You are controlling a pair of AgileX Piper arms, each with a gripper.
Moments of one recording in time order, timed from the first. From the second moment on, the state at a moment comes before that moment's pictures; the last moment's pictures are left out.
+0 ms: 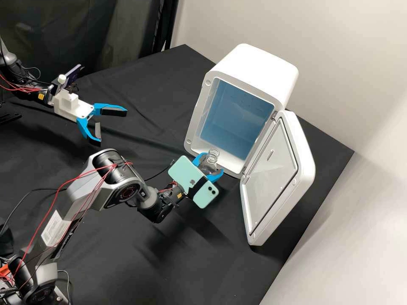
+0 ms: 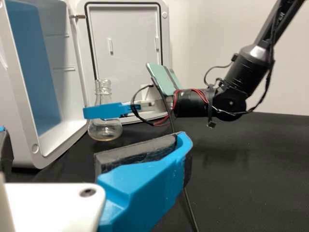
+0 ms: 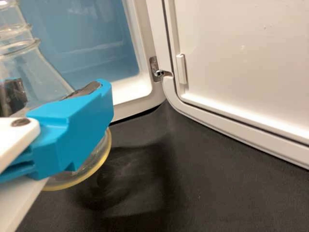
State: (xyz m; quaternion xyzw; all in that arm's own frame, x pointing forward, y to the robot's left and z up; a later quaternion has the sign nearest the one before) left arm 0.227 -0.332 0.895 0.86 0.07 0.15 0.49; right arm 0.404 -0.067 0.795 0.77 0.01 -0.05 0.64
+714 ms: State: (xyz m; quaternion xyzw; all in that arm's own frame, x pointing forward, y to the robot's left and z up) left arm 0.227 -0.332 0.895 0.86 0.07 0.15 0.49; right arm 0.415 -0.091 0.817 0.77 -0.03 -0.05 0.64
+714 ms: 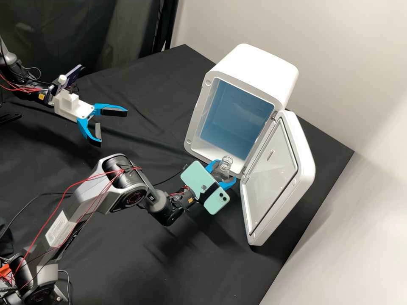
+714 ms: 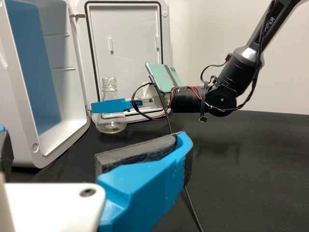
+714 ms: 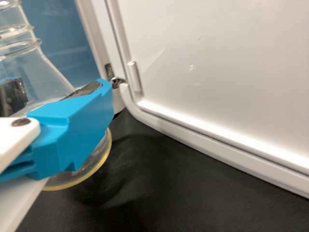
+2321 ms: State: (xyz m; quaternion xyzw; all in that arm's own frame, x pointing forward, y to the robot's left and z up) left arm 0.227 -0.332 0.895 0.86 0.07 0.15 0.49; right arm 0.470 -0.062 0.821 0.75 -0.02 -0.07 0.65
